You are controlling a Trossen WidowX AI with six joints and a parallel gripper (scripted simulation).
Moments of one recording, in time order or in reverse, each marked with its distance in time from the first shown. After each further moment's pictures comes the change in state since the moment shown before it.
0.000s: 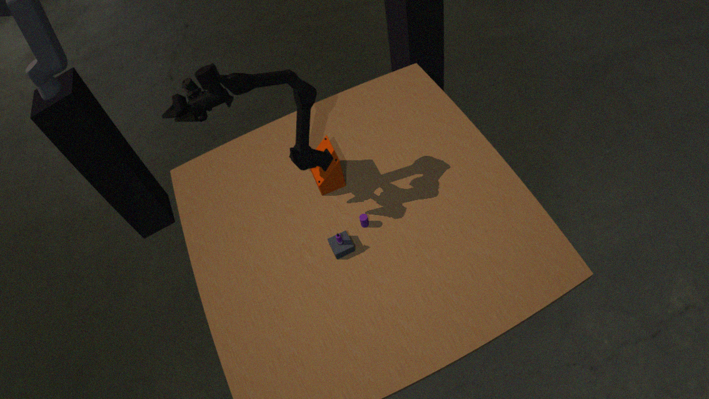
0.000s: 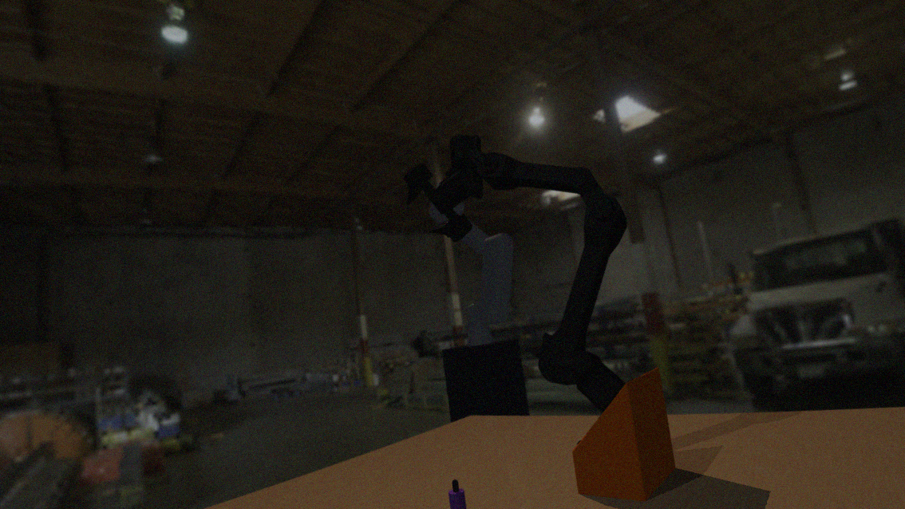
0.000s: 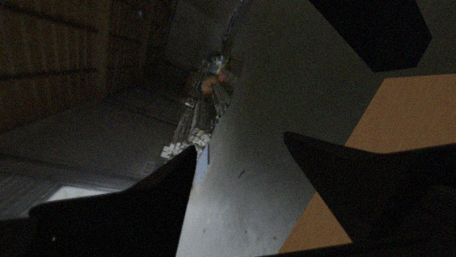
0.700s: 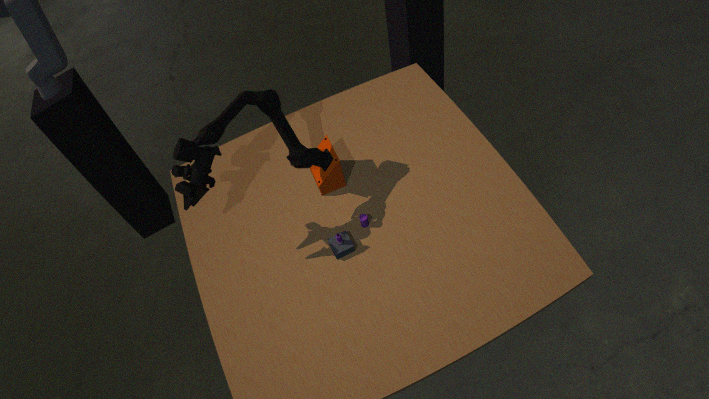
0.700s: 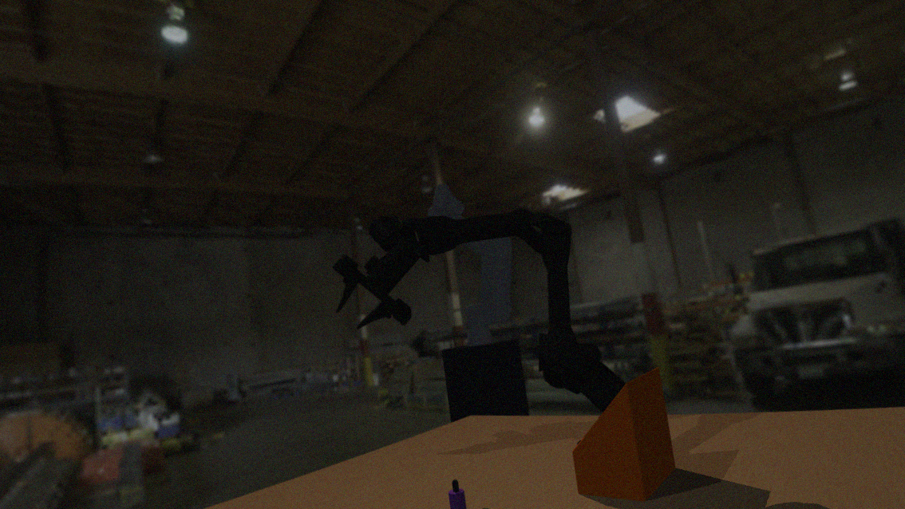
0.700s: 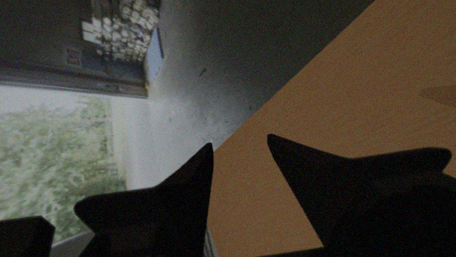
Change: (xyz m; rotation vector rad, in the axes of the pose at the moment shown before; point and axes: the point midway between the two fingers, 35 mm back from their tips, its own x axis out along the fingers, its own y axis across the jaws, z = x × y) arm 0.064 -0.062 -0.262 -0.111 0.800 -0.146
